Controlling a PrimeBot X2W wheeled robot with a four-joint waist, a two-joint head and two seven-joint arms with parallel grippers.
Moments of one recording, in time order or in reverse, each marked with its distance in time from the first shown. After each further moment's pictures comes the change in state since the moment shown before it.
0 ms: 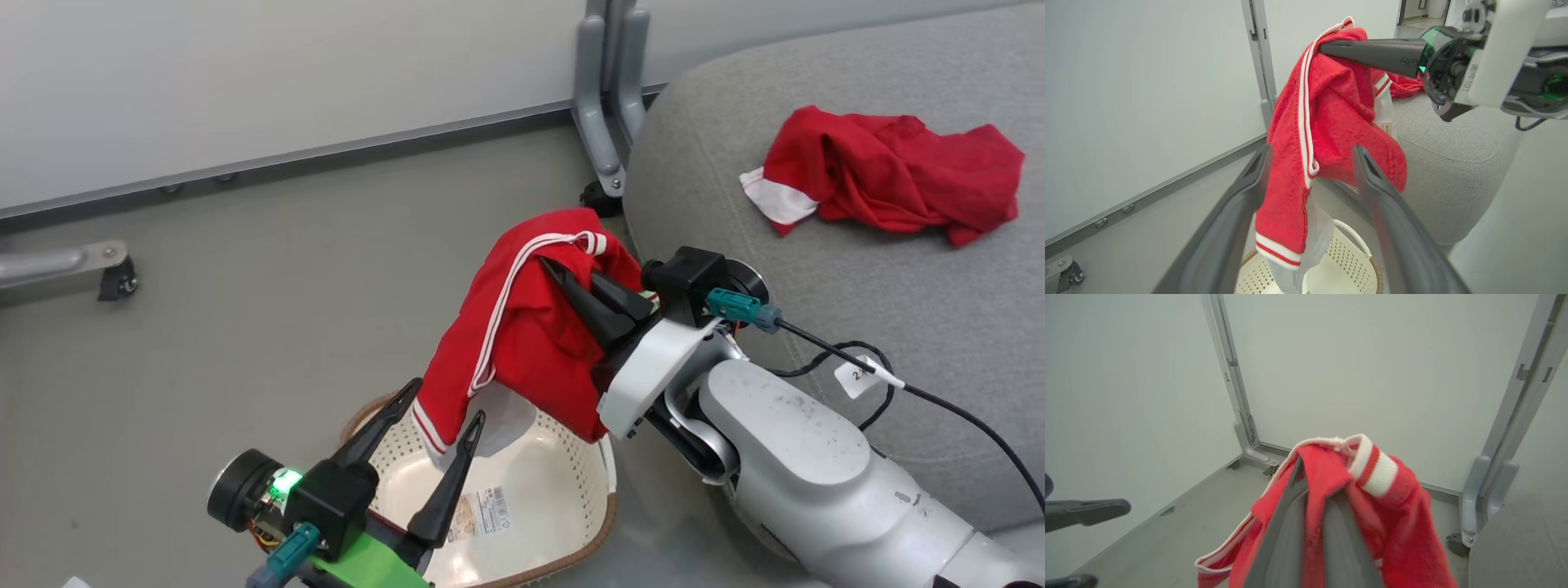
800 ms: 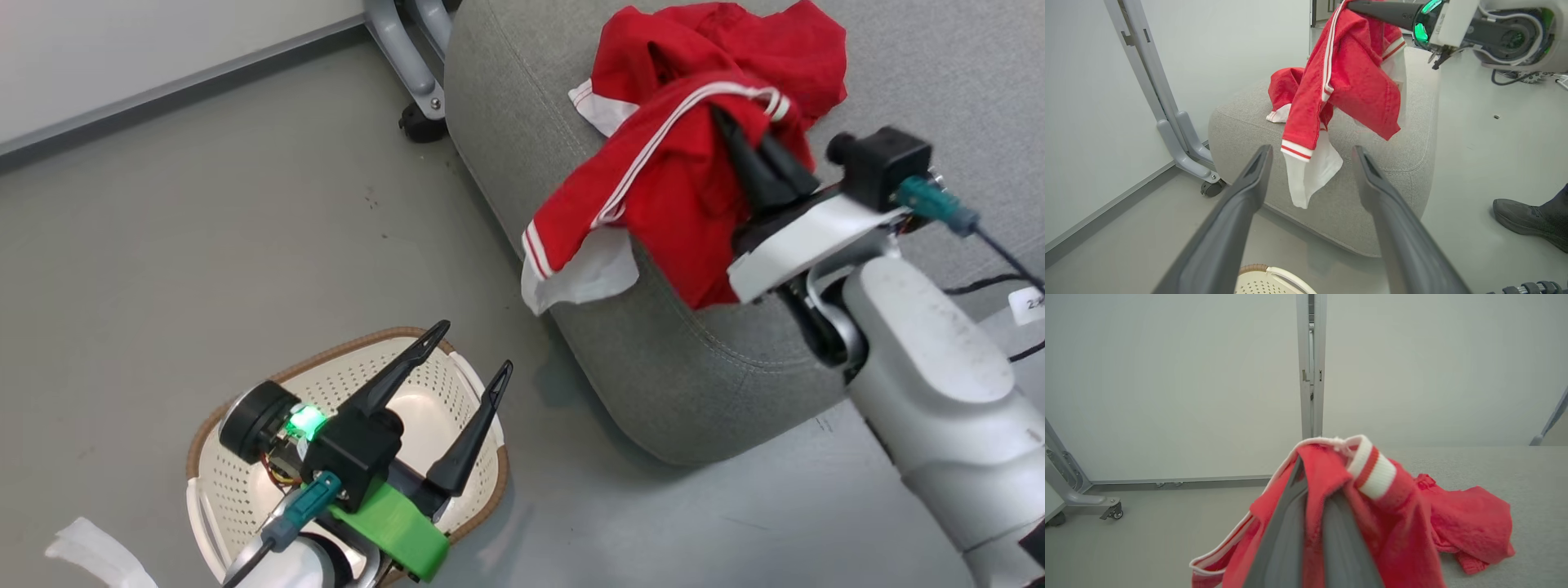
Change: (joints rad) left arm -0.135 -0.008 -0.029 -0.020 0.029 -0.037 0.047; right arm -0.025 -0.093 -0.330 -0.030 -0.069 0.000 -0.003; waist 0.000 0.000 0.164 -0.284
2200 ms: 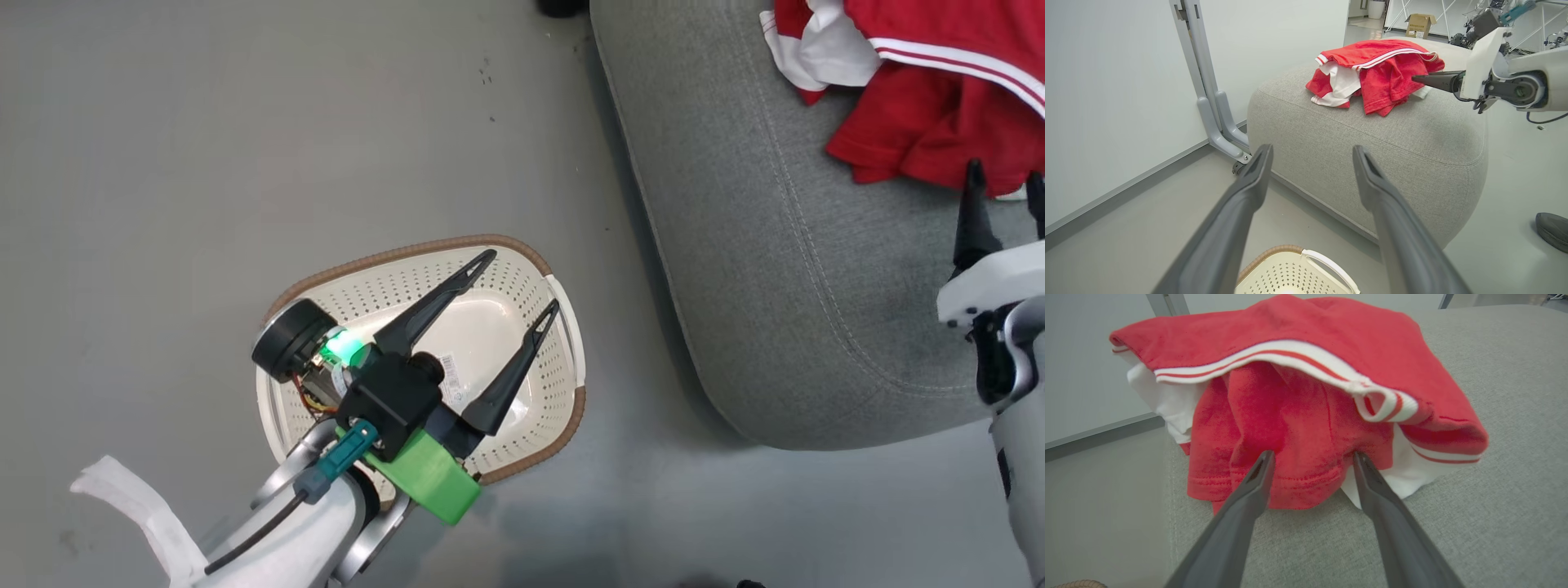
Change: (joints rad) left arm -0.188 -0.058 -0.053 0.070 0.046 -0.059 -0.049; right arm 0.080 -0.056 -0.569 0.313 -0.139 0.000 -0.001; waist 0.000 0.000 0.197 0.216
